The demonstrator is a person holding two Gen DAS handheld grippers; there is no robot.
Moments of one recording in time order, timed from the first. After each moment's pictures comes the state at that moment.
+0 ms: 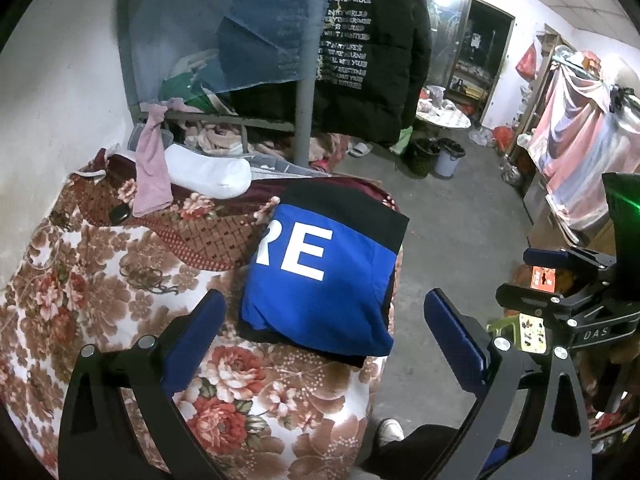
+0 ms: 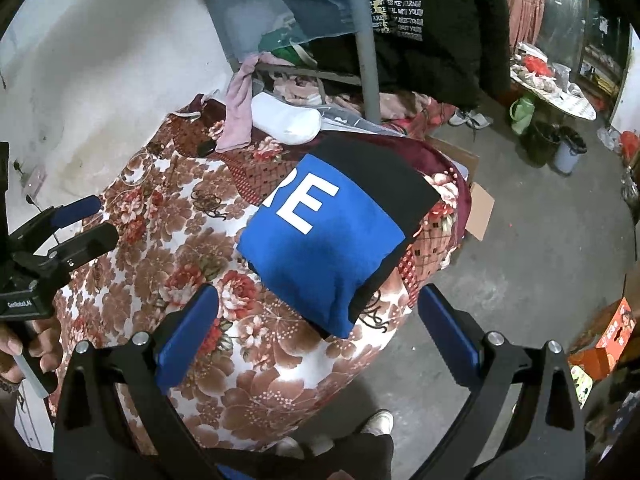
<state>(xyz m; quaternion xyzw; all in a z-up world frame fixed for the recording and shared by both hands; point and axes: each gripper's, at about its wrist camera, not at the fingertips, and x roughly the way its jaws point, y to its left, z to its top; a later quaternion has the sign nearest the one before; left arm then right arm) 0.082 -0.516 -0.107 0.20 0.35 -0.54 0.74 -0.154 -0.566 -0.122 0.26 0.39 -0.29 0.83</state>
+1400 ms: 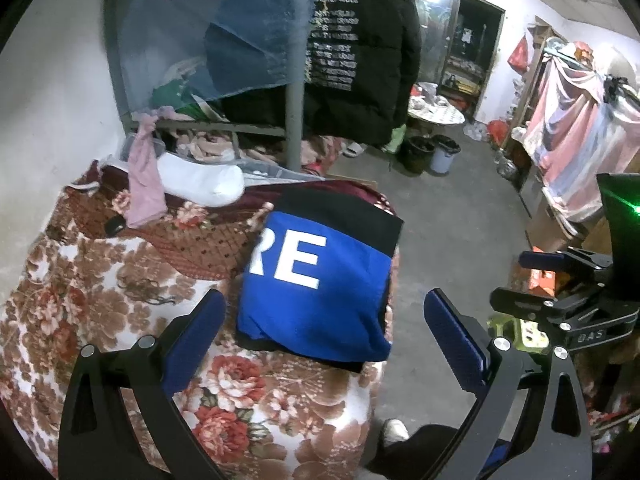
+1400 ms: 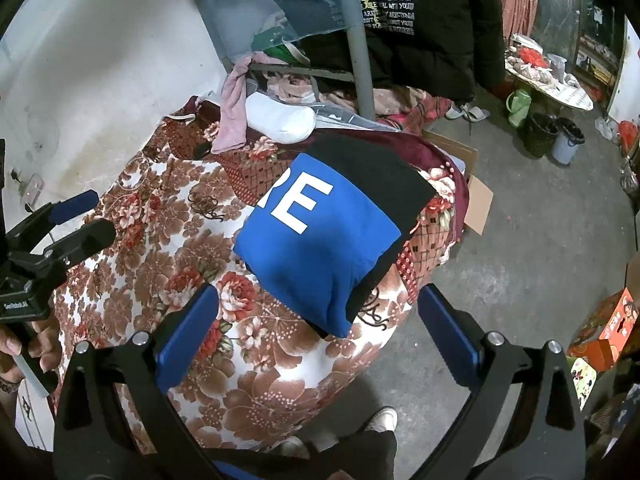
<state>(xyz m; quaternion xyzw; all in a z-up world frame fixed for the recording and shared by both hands) 0.077 -0.520 -0.101 0.21 0.35 -0.56 0.72 -0.157 -0.571 -0.127 0.28 0.39 -0.29 0.83</state>
